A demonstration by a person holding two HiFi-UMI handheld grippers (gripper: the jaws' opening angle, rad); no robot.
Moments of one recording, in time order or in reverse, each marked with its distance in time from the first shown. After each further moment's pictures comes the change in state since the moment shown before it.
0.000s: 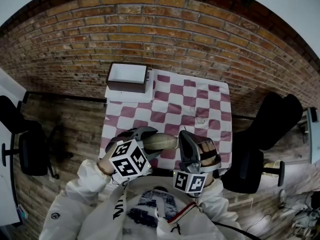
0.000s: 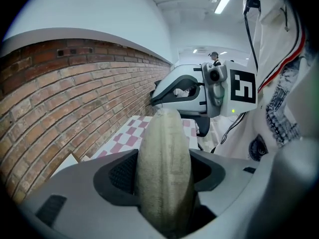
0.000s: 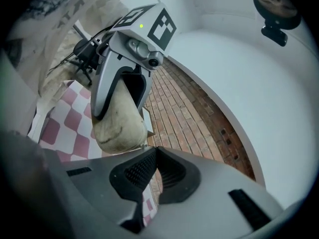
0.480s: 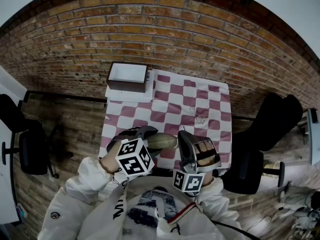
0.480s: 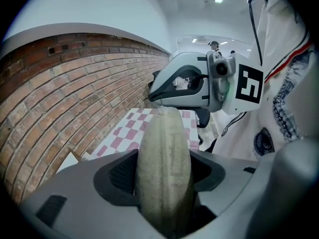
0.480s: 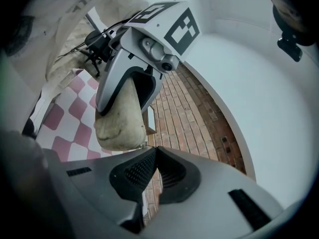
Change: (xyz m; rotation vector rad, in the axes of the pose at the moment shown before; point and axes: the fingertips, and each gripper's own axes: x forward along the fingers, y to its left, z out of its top) left arm 0.011 -0.004 -0.009 0.033 0.115 0.004; right arm -0.001 0.010 -0.001 -0.142 0.013 0.008
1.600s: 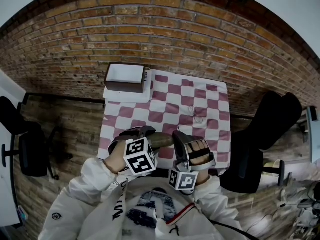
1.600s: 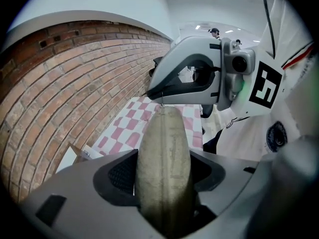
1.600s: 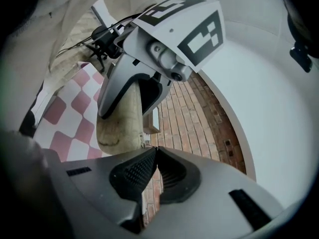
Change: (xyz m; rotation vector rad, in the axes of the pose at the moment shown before) left arm 0.026 0.003 -0.015 0.009 0.138 0.026; right arm 0.010 0.021 -0.001 -0.074 0.008 0.002
